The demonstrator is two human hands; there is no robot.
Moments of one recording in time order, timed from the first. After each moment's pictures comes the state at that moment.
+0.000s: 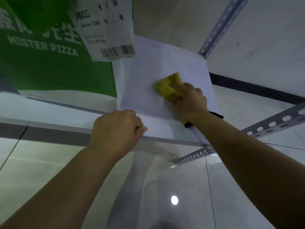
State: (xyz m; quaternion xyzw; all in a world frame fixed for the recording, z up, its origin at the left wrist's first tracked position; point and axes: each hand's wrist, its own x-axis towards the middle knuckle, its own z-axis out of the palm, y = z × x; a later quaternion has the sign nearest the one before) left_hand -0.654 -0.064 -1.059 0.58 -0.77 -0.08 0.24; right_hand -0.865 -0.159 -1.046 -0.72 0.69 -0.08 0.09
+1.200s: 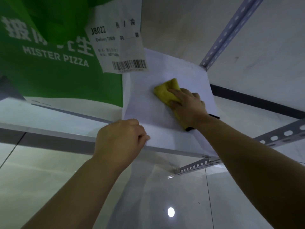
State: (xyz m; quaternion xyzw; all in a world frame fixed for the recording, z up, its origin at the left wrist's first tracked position) left_hand -0.654 -0.065 -1.064 0.59 -0.76 -0.09 0.25; right_hand -0.863 -0.178 -1.043 -0.75 0.66 -0.02 0.10
